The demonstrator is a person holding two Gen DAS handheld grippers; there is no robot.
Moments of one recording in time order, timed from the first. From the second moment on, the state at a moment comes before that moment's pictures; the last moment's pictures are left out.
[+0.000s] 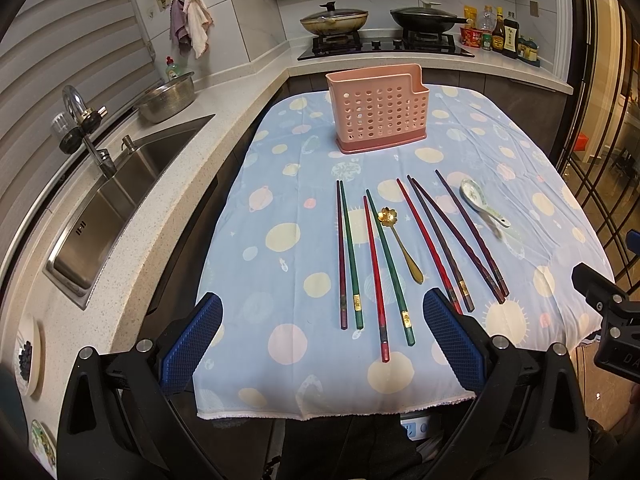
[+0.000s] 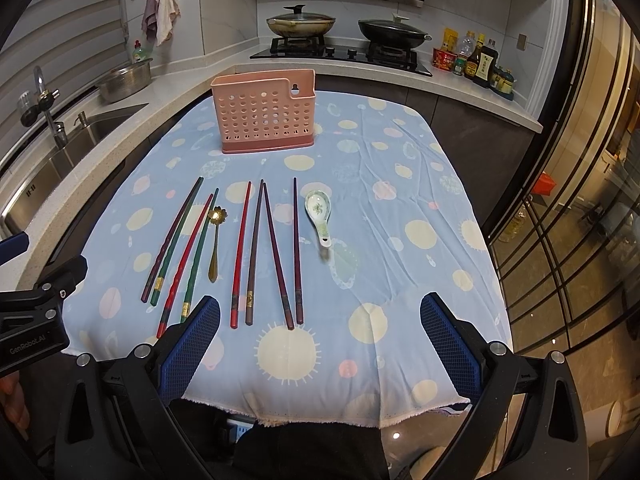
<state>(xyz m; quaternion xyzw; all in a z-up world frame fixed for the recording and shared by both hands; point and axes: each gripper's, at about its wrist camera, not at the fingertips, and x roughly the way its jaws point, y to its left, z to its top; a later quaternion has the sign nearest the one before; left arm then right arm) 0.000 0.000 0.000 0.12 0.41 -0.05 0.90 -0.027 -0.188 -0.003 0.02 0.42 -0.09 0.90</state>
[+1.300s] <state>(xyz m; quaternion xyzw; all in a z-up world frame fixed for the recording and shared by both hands) 0.025 0.023 -0.023 0.07 0.44 -0.06 0.89 -0.018 -0.200 -0.016 0.04 0.43 -0.10 0.90</state>
